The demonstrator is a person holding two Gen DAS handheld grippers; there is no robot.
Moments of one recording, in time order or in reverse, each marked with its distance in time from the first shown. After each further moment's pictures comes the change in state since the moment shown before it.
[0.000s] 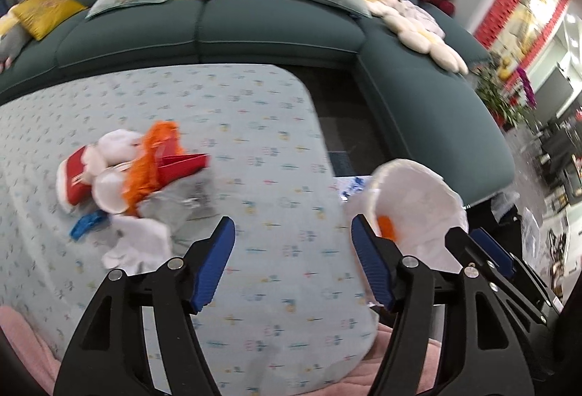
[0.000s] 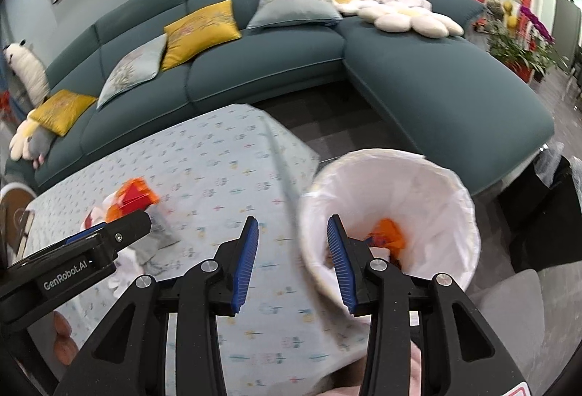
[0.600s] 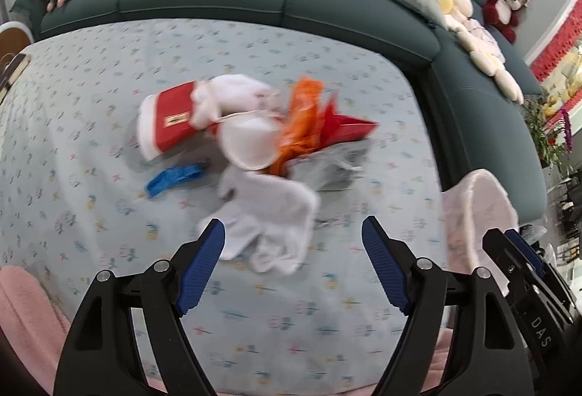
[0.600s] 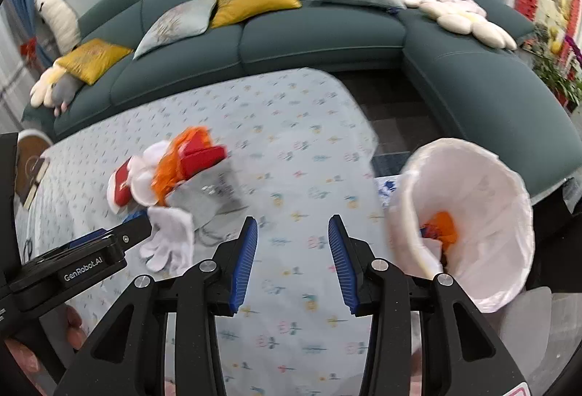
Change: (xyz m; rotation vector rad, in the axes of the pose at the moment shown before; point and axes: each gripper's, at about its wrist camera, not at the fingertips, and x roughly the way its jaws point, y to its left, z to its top) left arm 0.000 0.133 -0.036 -0.181 0.048 0.131; right arm 0.029 0.108 -0.029 -0.153 0.094 0.073
